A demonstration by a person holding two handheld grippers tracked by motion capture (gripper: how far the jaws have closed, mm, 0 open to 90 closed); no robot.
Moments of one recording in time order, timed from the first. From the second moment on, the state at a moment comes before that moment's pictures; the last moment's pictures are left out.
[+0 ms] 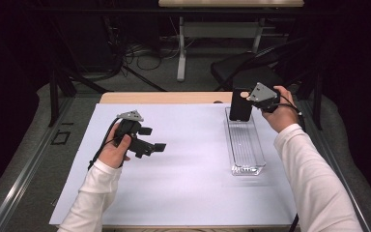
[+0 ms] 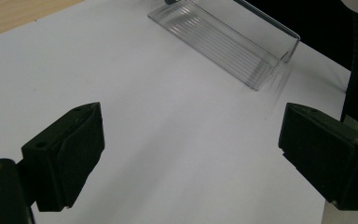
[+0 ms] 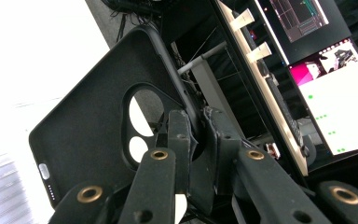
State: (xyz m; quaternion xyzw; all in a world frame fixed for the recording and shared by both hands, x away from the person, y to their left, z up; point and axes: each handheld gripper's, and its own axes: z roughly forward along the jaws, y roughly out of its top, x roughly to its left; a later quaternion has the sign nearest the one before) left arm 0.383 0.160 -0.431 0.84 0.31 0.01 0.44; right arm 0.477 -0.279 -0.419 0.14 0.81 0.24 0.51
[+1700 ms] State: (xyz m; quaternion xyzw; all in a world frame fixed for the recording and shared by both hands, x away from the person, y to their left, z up) left arm 0.383 0.159 -0.433 0.84 0.32 0.01 0.44; right arm 0.500 -0.274 -0.448 0.12 0.82 0.20 0.53
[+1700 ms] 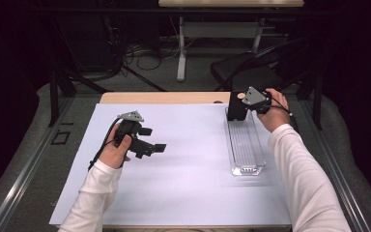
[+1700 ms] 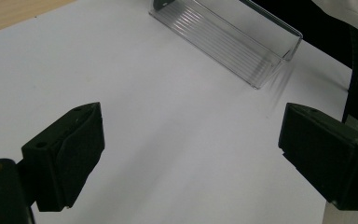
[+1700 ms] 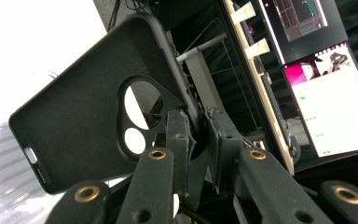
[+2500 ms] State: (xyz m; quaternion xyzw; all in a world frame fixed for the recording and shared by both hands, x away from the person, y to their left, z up) left arm 0.387 0.160 -0.432 0.84 0.32 0.01 0.44; right arm 0.500 -0.273 -0.448 0.16 0.80 0.21 0.54
